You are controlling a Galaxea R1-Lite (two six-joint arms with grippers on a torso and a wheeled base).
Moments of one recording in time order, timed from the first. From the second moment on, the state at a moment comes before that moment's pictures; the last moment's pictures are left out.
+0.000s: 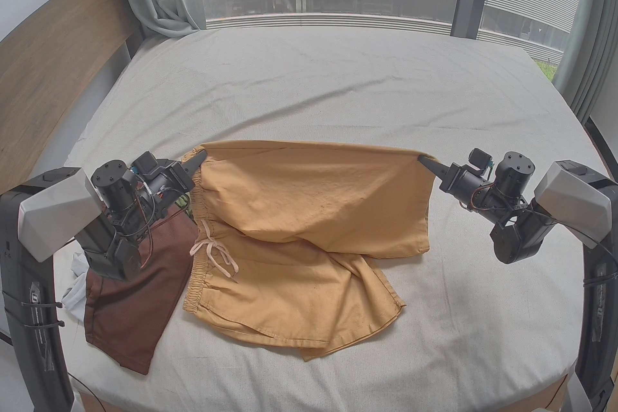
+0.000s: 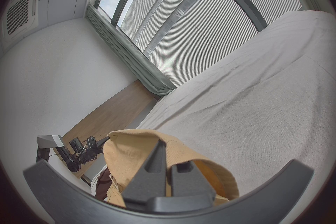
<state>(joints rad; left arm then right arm) -0.06 2.36 -0.98 -1.55 -0.44 -0.65 0.11 2.43 -1.13 -1.43 0.58 0.60</state>
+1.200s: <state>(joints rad) -0.06 2.31 -0.86 -1.44 -0.42 -0.68 0.17 2.34 -0.75 -1.52 0.50 0.54</state>
